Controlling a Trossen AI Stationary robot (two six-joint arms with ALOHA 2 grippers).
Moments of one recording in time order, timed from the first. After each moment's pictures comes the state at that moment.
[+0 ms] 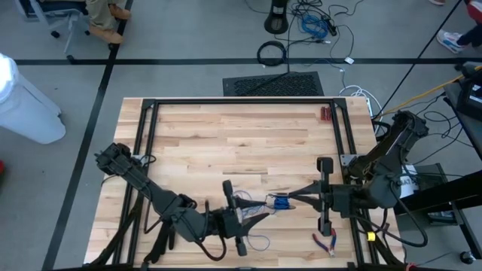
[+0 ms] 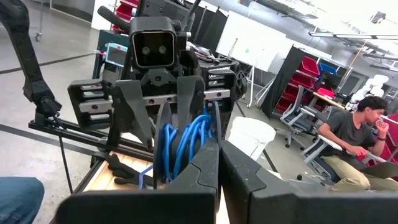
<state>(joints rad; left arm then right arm) -0.62 1.83 1.73 0.14 -0.85 0.37 0.84 1.21 1.25 -0.02 0.86 -0.30</state>
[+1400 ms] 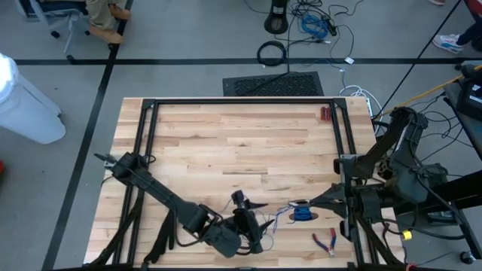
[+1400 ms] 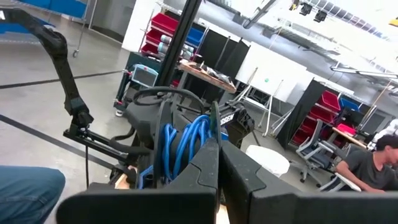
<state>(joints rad) -0.59 2.01 1.73 -0.14 -0.89 -0.26 0.98 1.13 1.25 0.00 0.86 -0.45</state>
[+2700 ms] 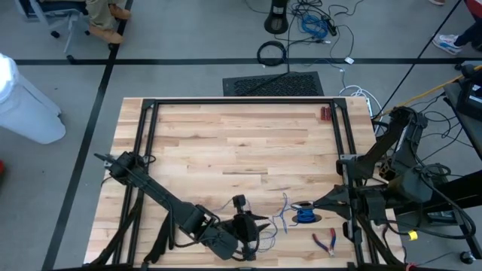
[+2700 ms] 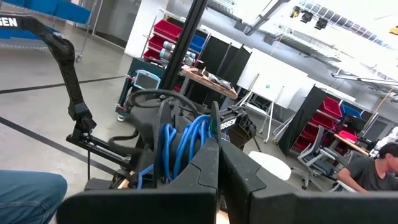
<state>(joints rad) -0.60 1.99 1.73 -0.19 -0.76 -0.18 1.00 1.13 1.25 0.03 0.87 -0.48</state>
